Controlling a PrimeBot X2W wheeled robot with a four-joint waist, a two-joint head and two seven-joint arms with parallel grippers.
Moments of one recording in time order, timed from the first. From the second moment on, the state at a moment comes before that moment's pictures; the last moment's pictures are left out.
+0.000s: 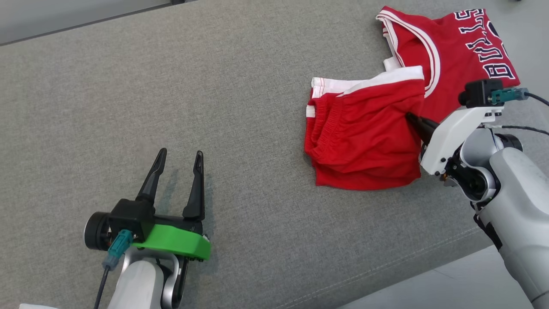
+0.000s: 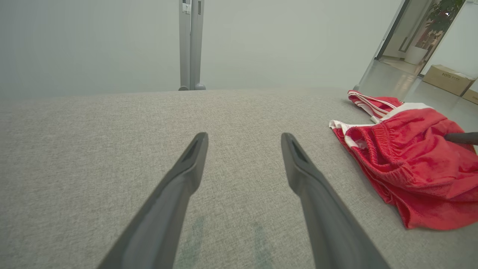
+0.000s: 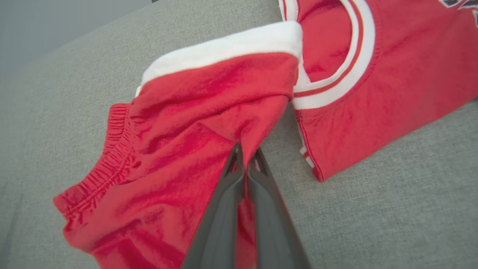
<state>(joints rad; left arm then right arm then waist) -0.21 0.06 -0.21 0.20 -0.22 -0.06 -0.26 -0.66 -0.35 0.37 0.56 0.78 0.13 0.30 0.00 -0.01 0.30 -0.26</state>
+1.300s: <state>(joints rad) -0.20 0.07 -0.23 0.18 -0.21 -0.06 -0.26 -0.91 -0.67 0.32 0.71 0.63 0.13 0.37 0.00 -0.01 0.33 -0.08</state>
